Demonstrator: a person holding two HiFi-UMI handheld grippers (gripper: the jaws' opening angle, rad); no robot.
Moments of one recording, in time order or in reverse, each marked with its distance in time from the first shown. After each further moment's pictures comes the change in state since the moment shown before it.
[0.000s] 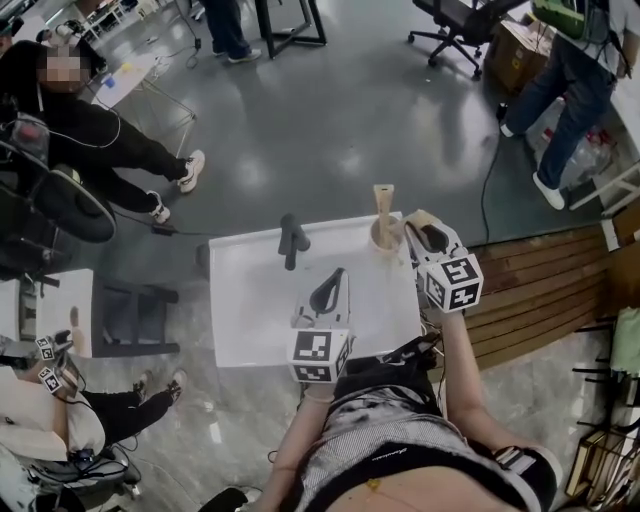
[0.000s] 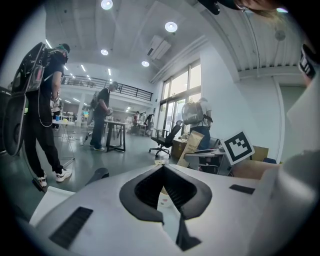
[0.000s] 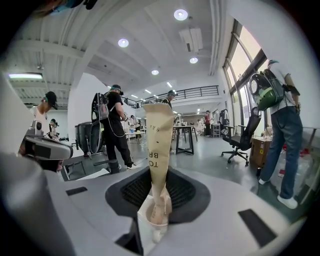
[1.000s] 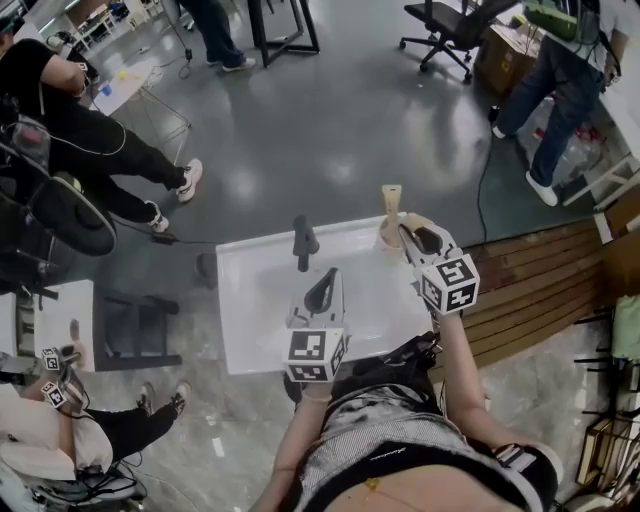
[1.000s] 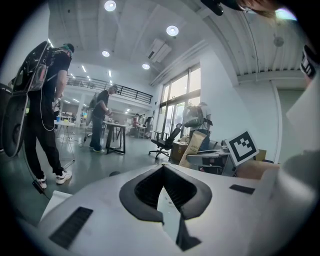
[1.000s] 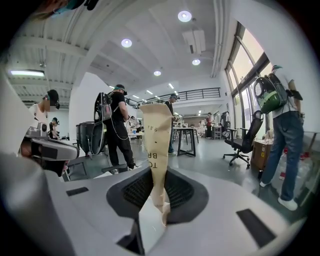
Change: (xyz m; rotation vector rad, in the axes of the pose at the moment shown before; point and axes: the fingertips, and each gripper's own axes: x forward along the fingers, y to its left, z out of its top) left arm -0.029 0.041 0.012 -0.005 -0.027 -0.018; right arm 0.006 0.052 0.022 -0.021 -0.013 0.003
